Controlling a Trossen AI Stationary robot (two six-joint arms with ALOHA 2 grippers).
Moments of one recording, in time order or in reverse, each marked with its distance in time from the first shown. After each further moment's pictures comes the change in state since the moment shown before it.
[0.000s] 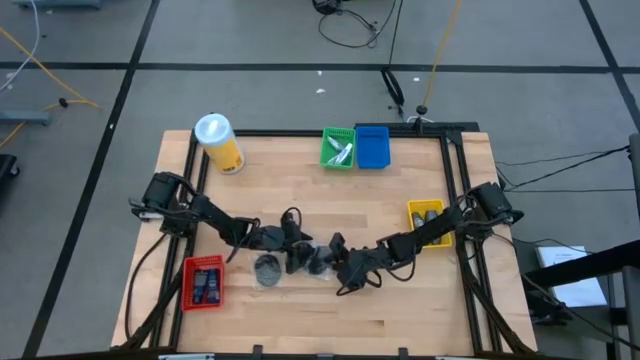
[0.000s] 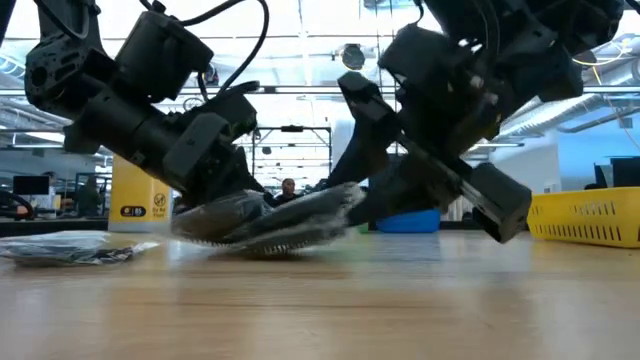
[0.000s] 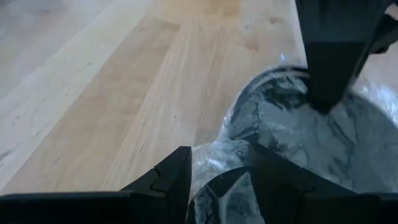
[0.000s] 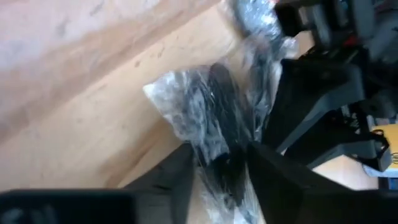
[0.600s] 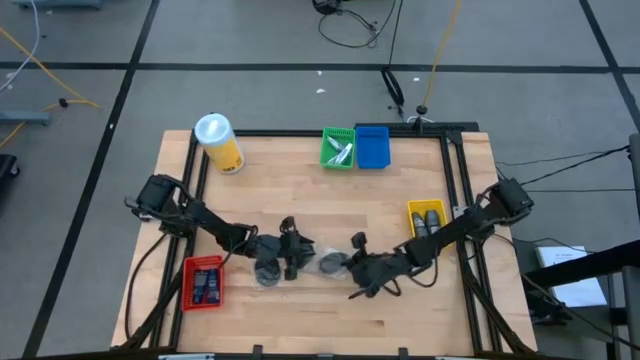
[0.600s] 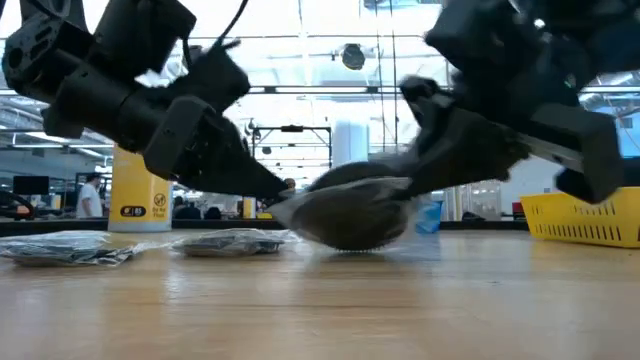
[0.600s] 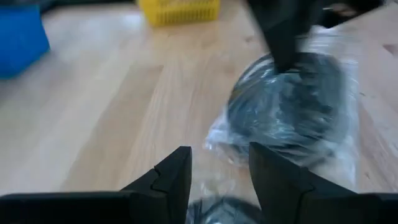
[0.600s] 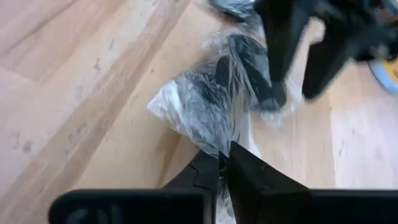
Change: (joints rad) left arm -0.094 -0.029 0.025 0.015 -0.128 0.211; right arm 0.113 -0.150 -0.125 -0.082 0.131 0.486
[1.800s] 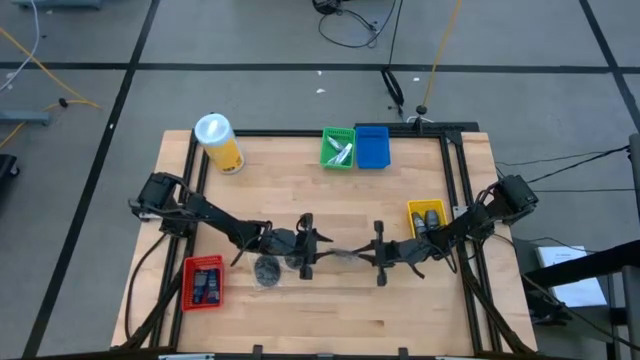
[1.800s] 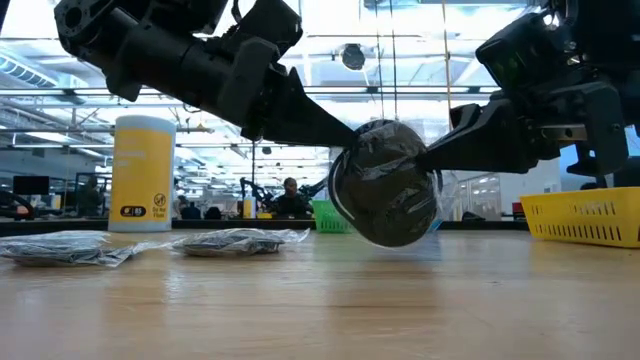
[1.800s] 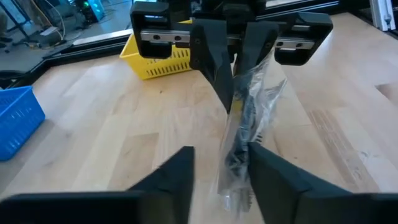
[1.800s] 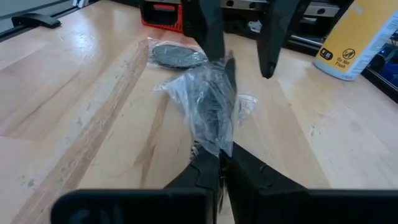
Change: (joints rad) left arm 0.056 -0.001 0.222 -0.151 0.070 0.168; right arm -0.033 -0.048 -0.384 0.730 -0.003 0.148
